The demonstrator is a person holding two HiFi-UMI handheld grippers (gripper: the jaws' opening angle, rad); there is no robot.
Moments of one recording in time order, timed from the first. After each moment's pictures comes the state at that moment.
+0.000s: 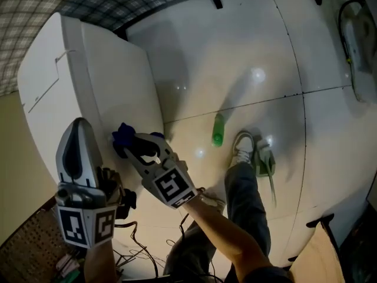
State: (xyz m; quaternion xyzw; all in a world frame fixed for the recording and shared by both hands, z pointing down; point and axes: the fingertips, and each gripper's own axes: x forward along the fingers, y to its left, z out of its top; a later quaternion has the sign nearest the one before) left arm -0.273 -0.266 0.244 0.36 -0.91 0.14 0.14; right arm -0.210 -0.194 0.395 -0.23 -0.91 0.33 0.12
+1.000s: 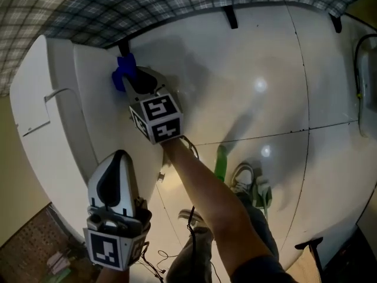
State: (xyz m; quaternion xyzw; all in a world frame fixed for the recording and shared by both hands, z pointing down) left arm -0.288 -0.316 0.331 0.37 -0.90 0.10 0.20; right arm -0.449 -0.309 0.498 -0.13 -0.92 0.35 0.13
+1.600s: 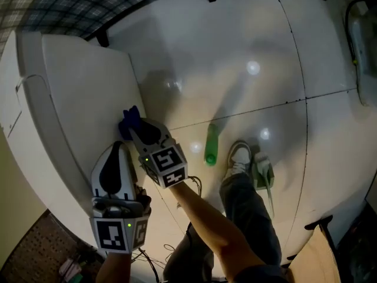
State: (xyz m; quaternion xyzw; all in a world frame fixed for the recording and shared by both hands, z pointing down) left arm -0.240 -0.290 0.400 0.37 -0.89 0.13 0.23; right arm -0.263 -0.230 0.562 -0.12 -0.88 0.42 0.21
